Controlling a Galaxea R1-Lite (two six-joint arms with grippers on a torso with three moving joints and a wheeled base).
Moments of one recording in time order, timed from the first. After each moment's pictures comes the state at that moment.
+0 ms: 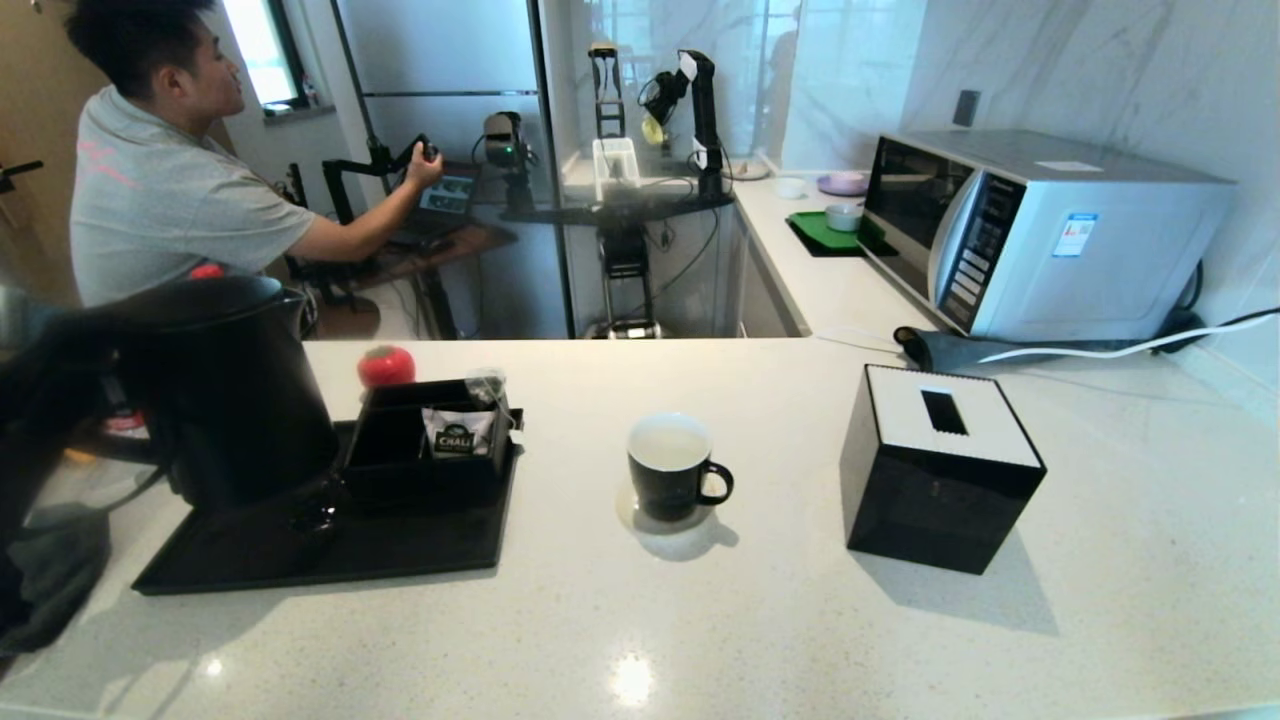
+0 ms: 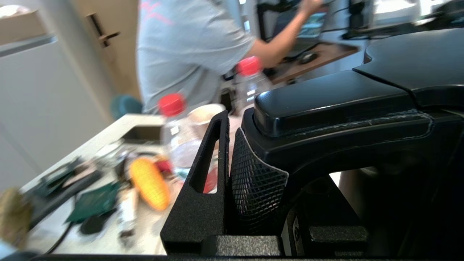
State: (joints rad) left arm 0.48 1.85 -0.54 -1.52 -0.08 0.12; right arm 0.00 0.00 0.00 0.00 0.02 -0.07
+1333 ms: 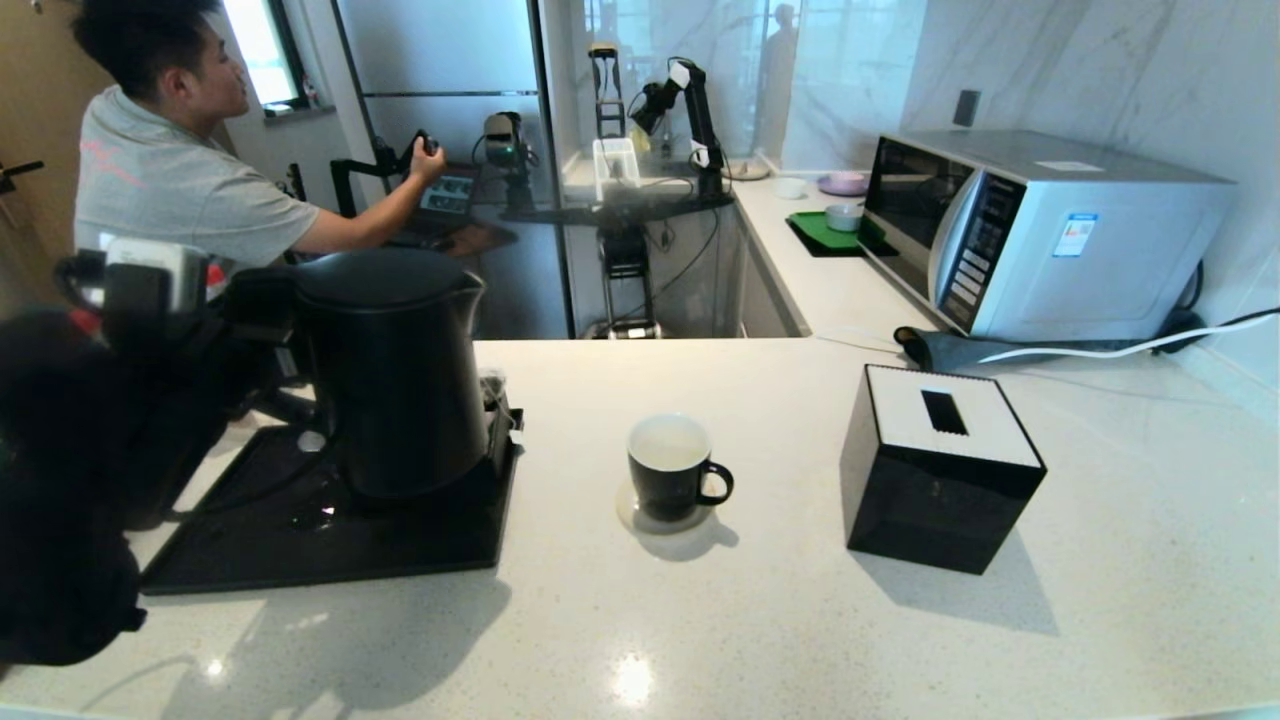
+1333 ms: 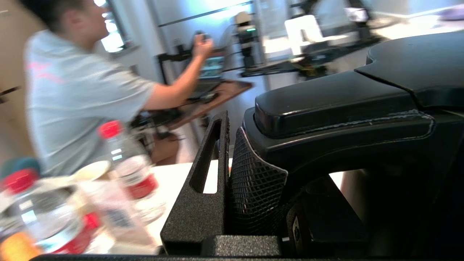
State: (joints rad) left arm 0.03 1.74 -0.50 -1.52 0.05 0.18; right arm 0.00 0.00 0.00 0.00 0.02 -0.07
